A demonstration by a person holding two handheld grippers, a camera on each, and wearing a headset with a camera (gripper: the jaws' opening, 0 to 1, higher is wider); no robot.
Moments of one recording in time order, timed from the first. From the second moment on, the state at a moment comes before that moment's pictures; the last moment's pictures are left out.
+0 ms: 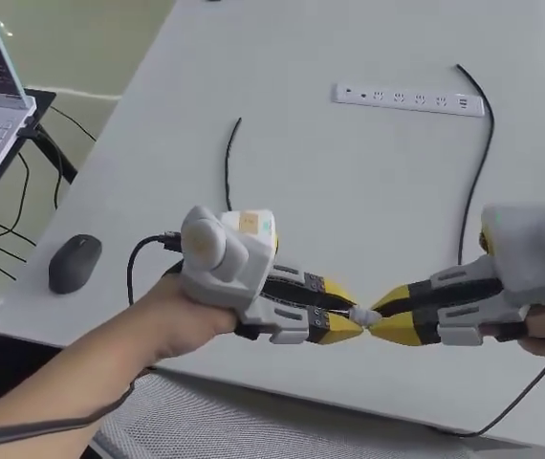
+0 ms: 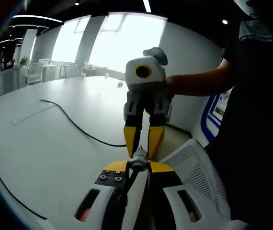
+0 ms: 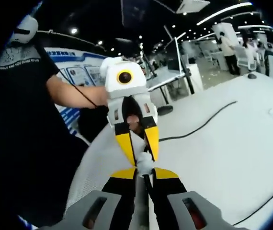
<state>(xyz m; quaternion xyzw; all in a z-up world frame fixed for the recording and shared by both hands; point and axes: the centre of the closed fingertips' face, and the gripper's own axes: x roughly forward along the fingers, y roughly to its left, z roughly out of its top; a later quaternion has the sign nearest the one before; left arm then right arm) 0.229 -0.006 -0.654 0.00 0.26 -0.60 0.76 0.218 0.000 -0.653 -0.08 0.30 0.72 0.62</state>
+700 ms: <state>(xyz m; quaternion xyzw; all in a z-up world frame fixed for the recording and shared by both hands) 0.230 -0.004 -0.661 -0.03 0.28 -0.58 0.76 0.222 0.001 -0.666 -0.29 0.16 0.68 0.65</state>
